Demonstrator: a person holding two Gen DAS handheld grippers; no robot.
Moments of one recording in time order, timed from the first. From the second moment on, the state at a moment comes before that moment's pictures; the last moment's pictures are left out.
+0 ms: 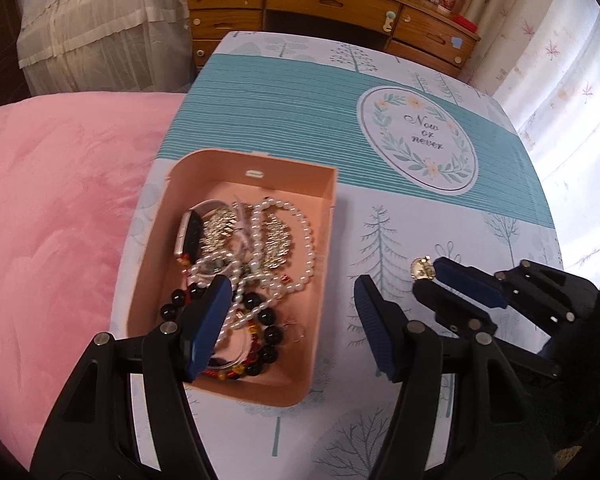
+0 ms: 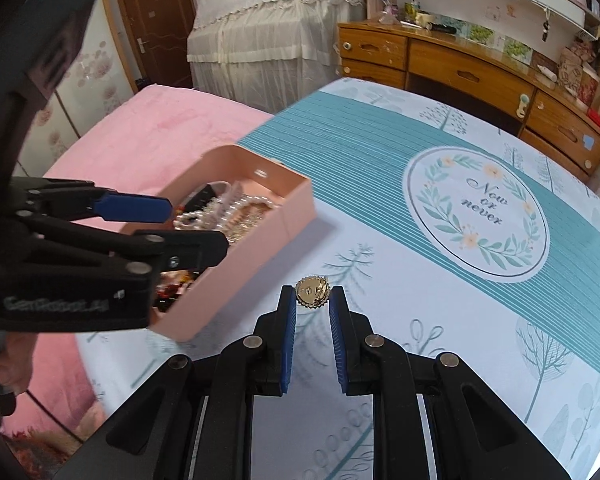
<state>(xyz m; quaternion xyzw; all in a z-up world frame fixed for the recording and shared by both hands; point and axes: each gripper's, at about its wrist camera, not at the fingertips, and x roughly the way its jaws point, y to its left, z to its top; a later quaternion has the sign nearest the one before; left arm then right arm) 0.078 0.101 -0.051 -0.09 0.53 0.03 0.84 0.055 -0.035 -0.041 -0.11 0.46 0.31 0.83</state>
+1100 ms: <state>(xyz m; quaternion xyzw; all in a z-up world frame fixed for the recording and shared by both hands) 0.017 0.175 -0.045 -0.14 0.48 0.15 0.85 0.042 0.060 -0.003 -0.13 0.43 0.37 0.81</state>
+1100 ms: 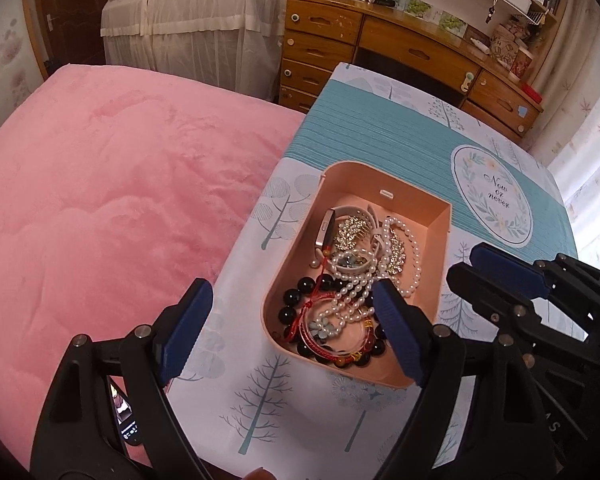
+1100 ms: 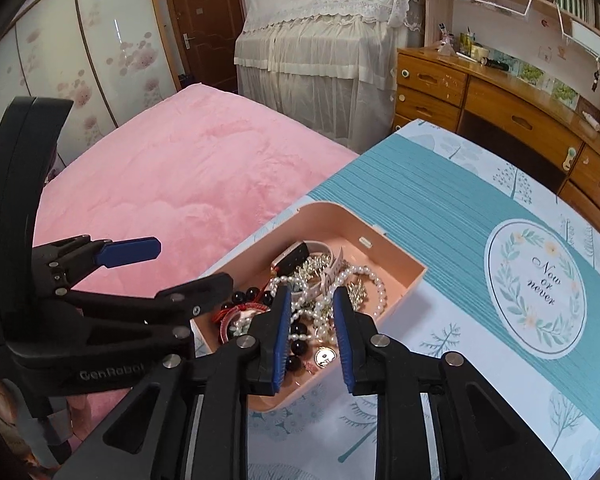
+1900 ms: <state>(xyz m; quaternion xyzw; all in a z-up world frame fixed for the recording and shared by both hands) 0.016 0.022 -0.031 -0.06 0.50 -0.01 0.86 -0.017 -0.148 0.014 -0.01 0.49 0.20 0.85</state>
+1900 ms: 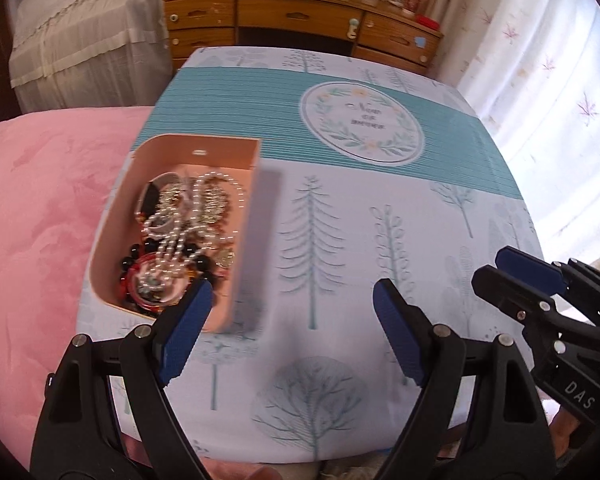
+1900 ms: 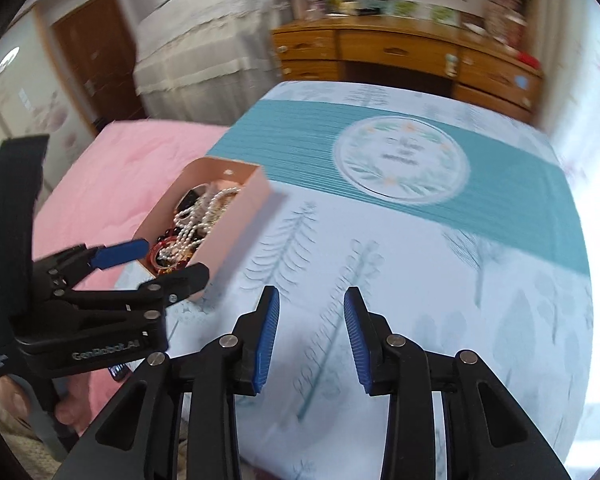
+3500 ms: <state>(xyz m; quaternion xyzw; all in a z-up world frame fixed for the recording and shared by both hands) -0.016 -0.024 0.004 -0.01 0.47 0.02 0.88 -0.071 -0.194 0.045 0.02 0.43 0.11 0.89</state>
